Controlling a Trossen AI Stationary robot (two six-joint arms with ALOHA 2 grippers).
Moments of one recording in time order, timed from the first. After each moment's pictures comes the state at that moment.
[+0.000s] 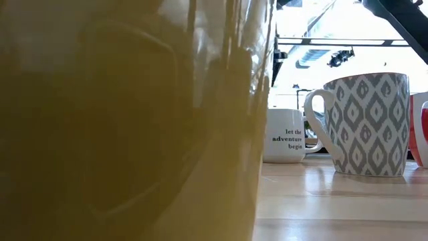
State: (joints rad) left arm 0.08 0.95 0.61 -0.03 0.14 0.06; right arm -0.55 2.02 2.11 -1.52 0.35 0.07
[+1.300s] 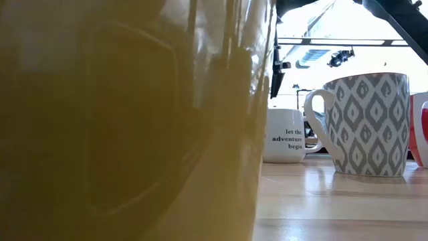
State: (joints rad) left arm 0.08 0.95 0.61 -0.03 0.14 0.06; right arm -0.59 2.02 1.99 -1.44 0.36 0.16
